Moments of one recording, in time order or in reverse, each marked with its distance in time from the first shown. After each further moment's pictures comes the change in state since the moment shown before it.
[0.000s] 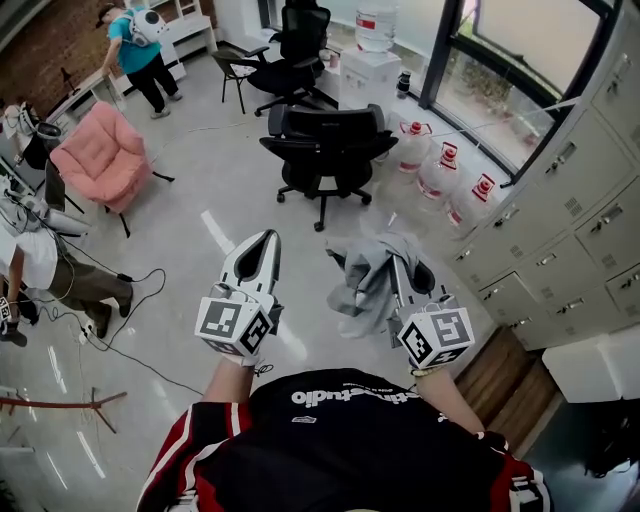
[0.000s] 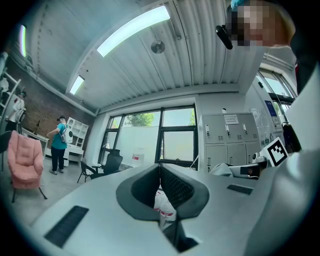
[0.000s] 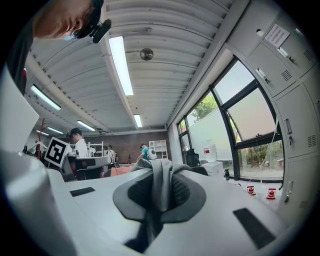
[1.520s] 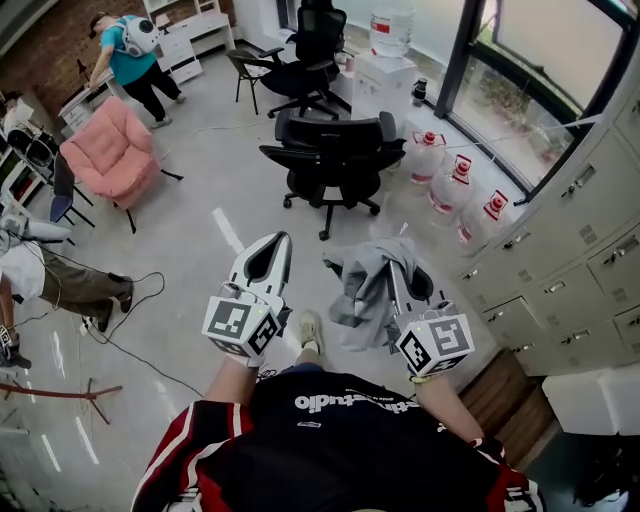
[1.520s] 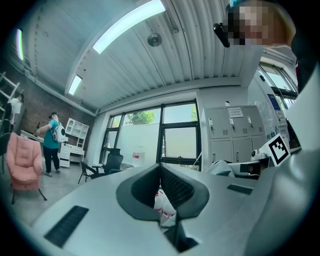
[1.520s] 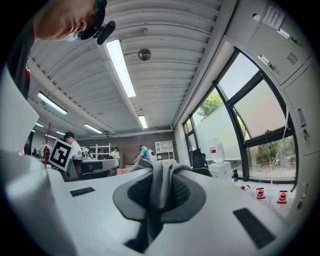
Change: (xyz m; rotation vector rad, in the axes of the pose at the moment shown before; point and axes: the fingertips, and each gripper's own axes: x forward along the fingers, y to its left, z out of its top) left arm 0.094 -0.020 -0.027 0.030 0.018 0.027; right arm 0.049 -0.071 -0.003 0.012 -0.008 0.101
